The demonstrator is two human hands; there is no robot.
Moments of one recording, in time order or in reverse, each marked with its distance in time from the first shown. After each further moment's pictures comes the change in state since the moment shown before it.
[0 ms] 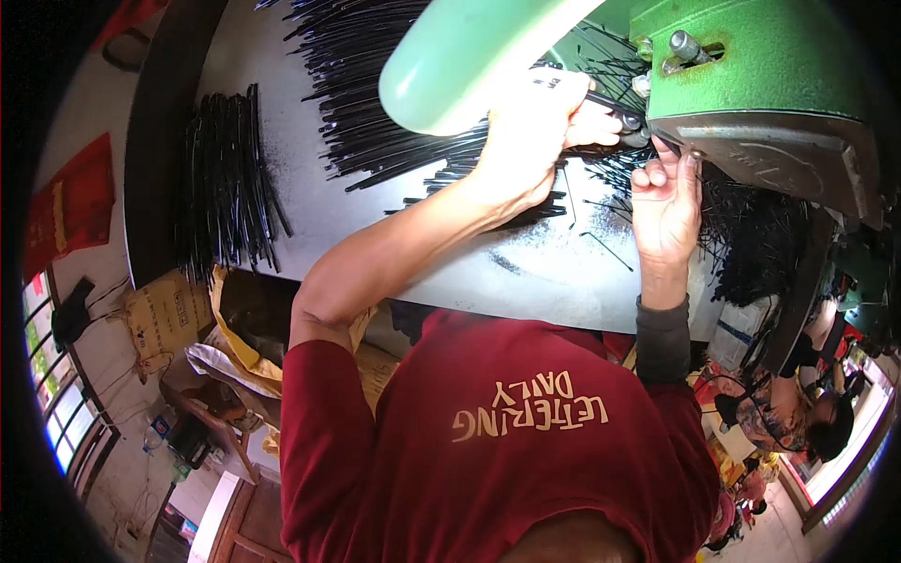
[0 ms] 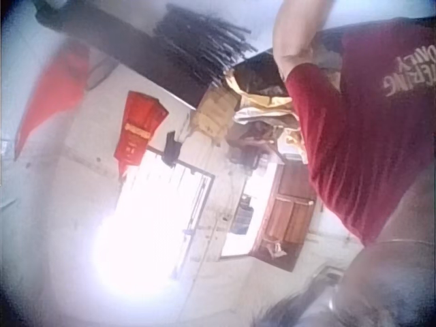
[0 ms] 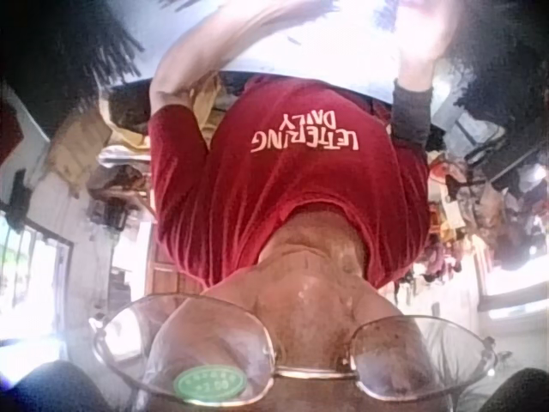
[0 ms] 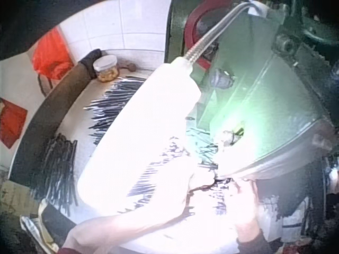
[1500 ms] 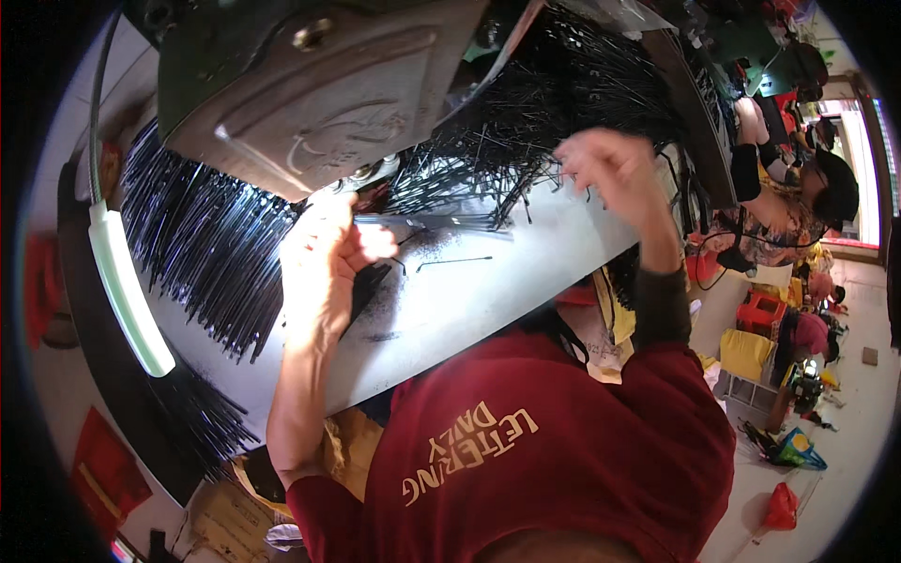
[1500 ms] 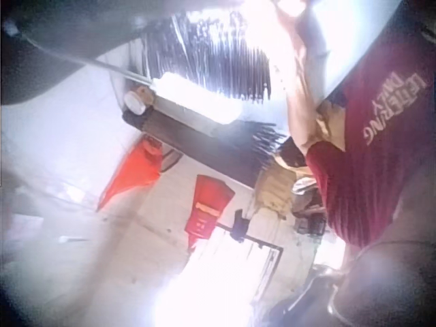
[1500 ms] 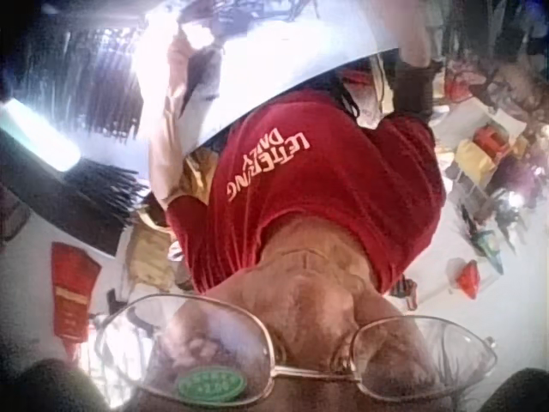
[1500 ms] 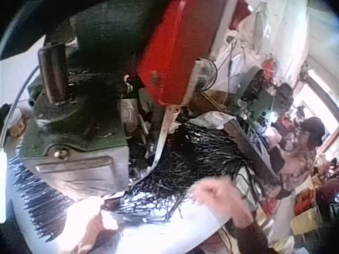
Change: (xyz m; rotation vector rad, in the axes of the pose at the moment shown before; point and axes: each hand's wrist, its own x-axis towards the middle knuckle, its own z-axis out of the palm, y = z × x) left_hand -0.020 -0.001 0.012 0.438 -0.115 -0.287; right_hand -0.068 -0.159 -0.044 -1.380 0.131 -0.115
